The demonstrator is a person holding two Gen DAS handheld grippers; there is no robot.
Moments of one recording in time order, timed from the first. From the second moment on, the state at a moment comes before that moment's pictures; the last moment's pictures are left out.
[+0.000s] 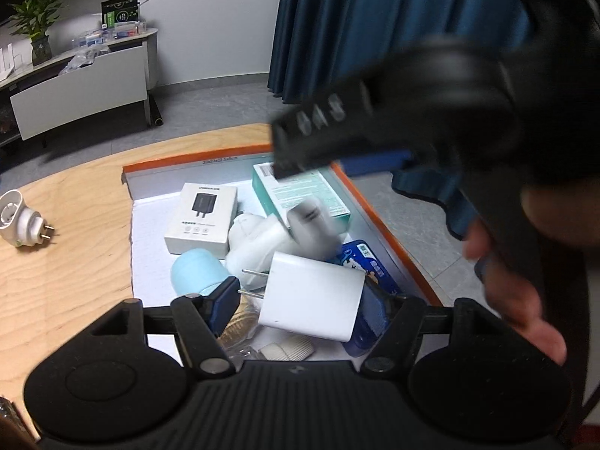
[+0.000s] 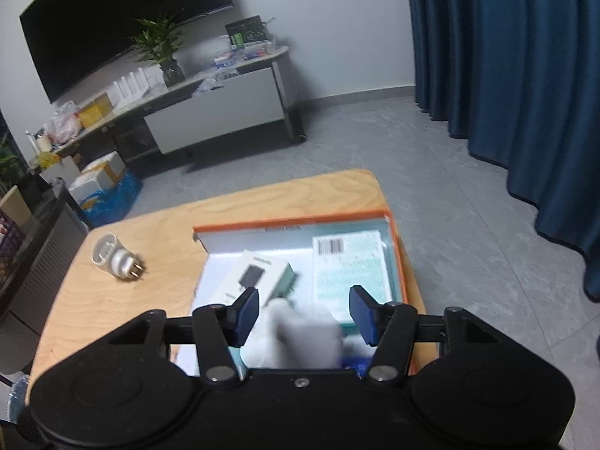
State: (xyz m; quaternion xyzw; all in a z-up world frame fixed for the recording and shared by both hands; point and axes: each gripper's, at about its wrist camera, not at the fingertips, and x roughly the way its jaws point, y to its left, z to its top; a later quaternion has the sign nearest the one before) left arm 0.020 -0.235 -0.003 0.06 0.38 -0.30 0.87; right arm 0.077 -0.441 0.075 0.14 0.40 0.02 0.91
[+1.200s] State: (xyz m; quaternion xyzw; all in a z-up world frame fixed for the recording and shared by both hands) left arm 0.019 -0.105 0.016 0.00 0.37 -0.14 0.92; right arm 0.030 -0.360 0.088 0.12 0.38 0.05 0.92
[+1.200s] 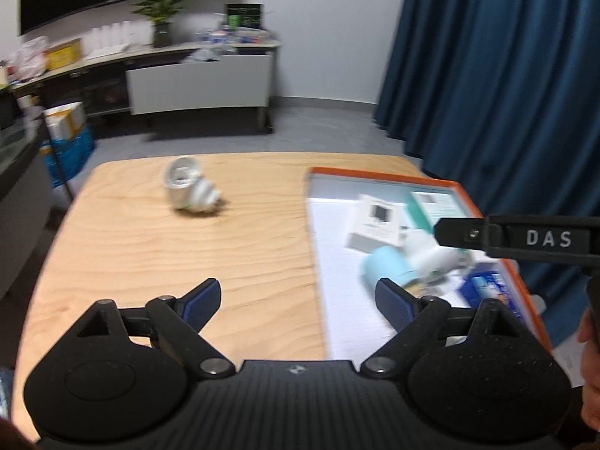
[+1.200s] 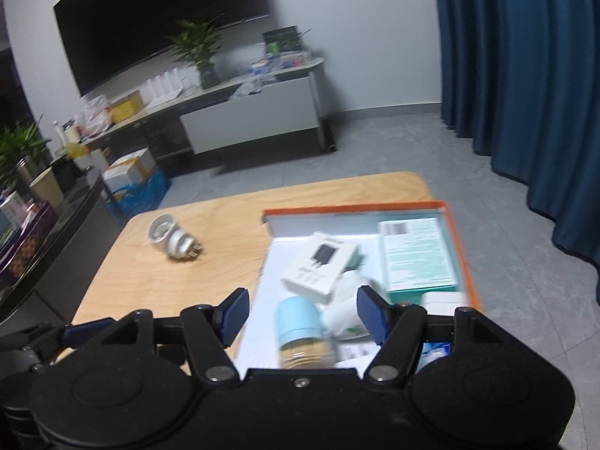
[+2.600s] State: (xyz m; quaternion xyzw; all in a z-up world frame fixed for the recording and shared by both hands) left arm 0.059 0.014 -0.026 -0.01 0.33 0.00 0.95; right arm 0.102 -0.238 0.048 0.09 0.40 0.19 0.89
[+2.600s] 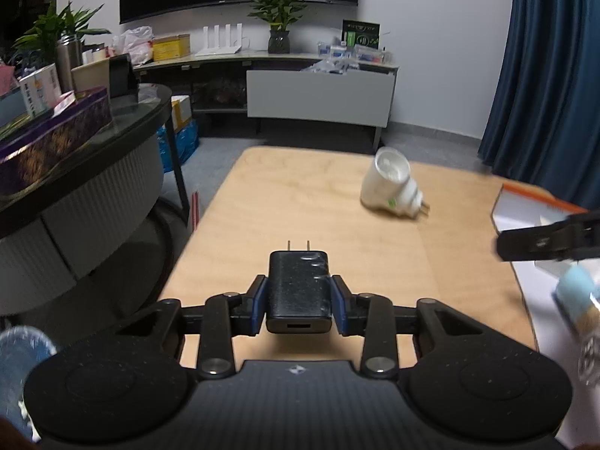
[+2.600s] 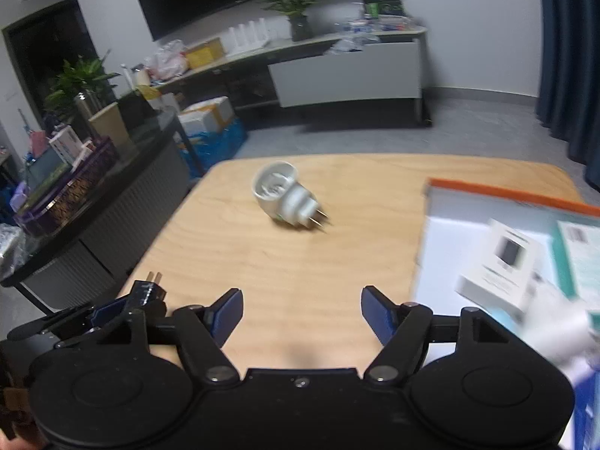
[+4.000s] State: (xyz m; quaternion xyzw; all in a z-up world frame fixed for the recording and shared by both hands) left arm 0.088 0.028 -0.026 -0.04 0.33 -0.01 0.94; right arm 0.190 -0.185 -0.009 0.02 0.42 0.24 0.88
